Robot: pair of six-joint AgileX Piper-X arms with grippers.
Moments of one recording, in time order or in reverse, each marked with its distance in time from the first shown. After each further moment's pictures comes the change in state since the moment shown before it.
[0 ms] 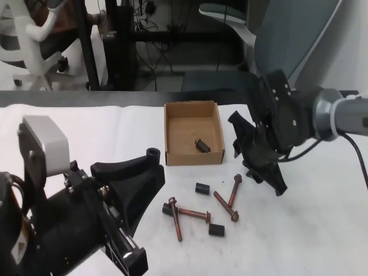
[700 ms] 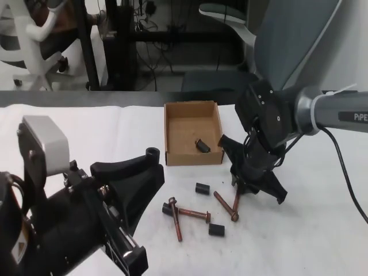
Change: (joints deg) left arm 0.0 0.0 0.0 0.0 -1.1 0.0; right arm 0.4 5.3 -4.6 11.0 -4.9 -13.1
